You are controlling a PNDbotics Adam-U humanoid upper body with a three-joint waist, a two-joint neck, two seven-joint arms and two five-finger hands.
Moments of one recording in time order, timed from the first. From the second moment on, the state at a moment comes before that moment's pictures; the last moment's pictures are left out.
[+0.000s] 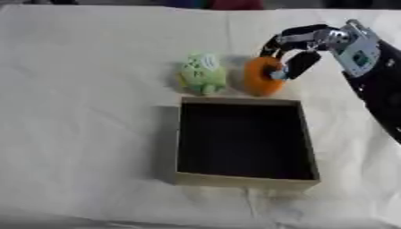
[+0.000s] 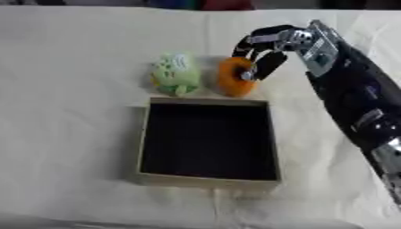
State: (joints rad) left arm -0.18 0.41 0.21 -1.99 -0.26 -0.17 0.34; right arm -1.26 -0.29 0.32 -0.60 0.52 -0.39 0.77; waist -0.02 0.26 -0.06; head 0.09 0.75
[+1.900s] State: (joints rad) left arm -0.17 0.42 0.22 -1.99 -0.27 -0.16 0.34; right arm -1.12 -0.50 0.54 -1.32 0.15 -0.34 0.82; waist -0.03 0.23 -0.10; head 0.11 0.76
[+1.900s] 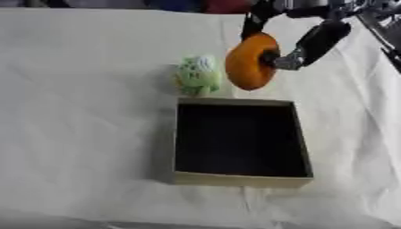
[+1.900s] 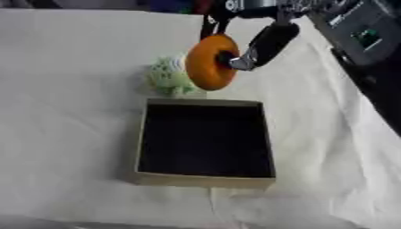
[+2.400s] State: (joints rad) left arm -0.17 0.42 0.22 -1.99 -0.27 -0.16 0.33; right arm -1.05 -0.48 0.57 -1.32 0.18 -0.35 0.80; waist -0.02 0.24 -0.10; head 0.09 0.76
